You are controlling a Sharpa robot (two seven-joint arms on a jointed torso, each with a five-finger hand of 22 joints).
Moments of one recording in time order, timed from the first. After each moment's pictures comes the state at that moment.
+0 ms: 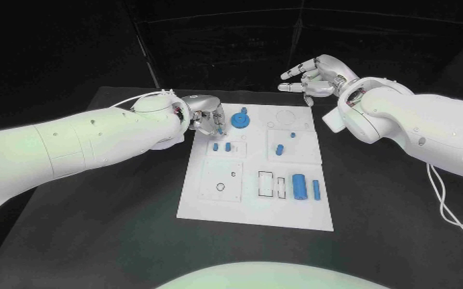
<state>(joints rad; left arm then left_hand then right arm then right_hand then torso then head) 1.29 -0.69 -0.15 1.29 -1.36 -0.13 -0.03 1.36 -0.09 0.47 -0.11 0.06 1.09 0.12 0.22 0.08 1.13 0.06 0.34 0.07 1.47 -0.02 1.41 1.20 0.14 1.45 0.07 1.02 0.99 1.28 -0.76 0.01 1.40 -0.81 -0.36 0.05 1.32 -0.02 -0.05 0.06 0.26 0.88 0.17 0.13 0.07 1.37 0.08 1.33 1.26 1.46 0.01 1.47 1.31 0.14 1.16 0.11 1.17 0.66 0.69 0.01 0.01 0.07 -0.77</state>
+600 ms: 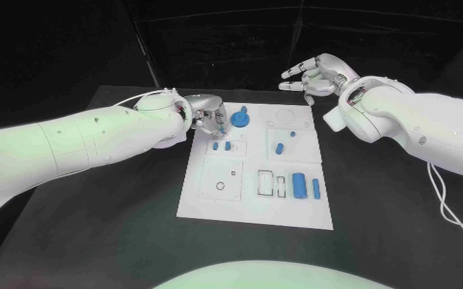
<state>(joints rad) 1.29 -0.67 -0.15 1.28 -1.35 -0.13 -0.04 1.35 -0.09 0.47 -0.11 0.06 1.09 0.12 0.22 0.08 1.13 0.05 0.34 0.07 1.47 -0.02 1.41 1.19 0.14 1.45 0.07 1.02 0.99 1.28 -0.76 0.01 1.40 -0.81 -0.36 0.05 1.32 -0.02 -0.05 0.06 0.26 0.88 0.17 0.13 0.07 1.37 0.08 1.33 1.26 1.47 0.01 1.47 1.31 0.14 1.16 0.11 1.17 0.66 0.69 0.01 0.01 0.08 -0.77</state>
